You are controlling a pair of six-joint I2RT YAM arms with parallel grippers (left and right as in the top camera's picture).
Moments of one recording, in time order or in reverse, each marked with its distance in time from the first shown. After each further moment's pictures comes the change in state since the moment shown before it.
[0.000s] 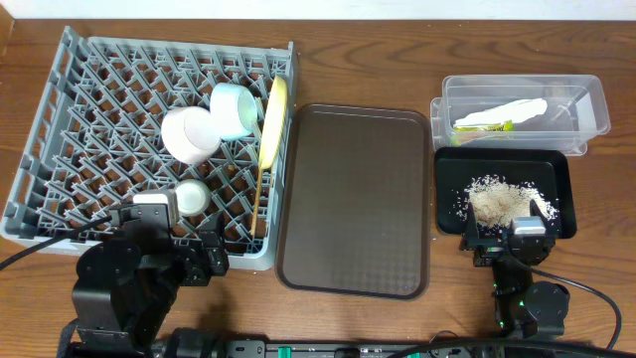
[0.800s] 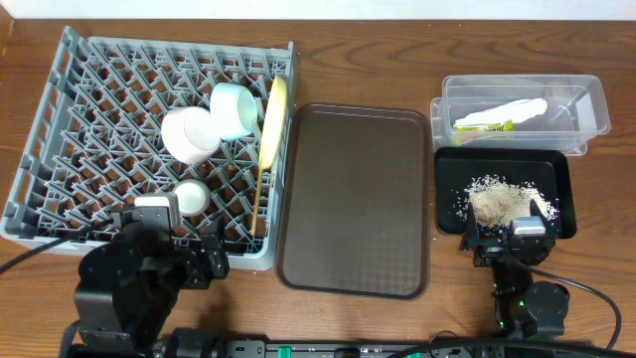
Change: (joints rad) left arm 0.002 -0.014 -0.014 -0.016 -0.002 0.001; right arm 0.000 0.000 0.000 0.000 0.000 -0.003
